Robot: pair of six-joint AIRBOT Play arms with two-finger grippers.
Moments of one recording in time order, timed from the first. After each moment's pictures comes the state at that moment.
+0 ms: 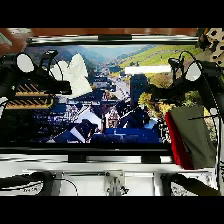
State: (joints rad) left arm -0.21 -1.43 1.57 1.41 -1.37 -1.60; right arm 0.13 -1.31 1.38 -1.41 1.41 1.68
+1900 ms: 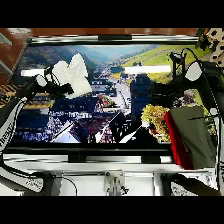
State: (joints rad) left arm -0.04 -1.72 1.39 1.26 -0.81 -1.66; right arm 0.13 -1.31 1.38 -1.38 1.29 1.69
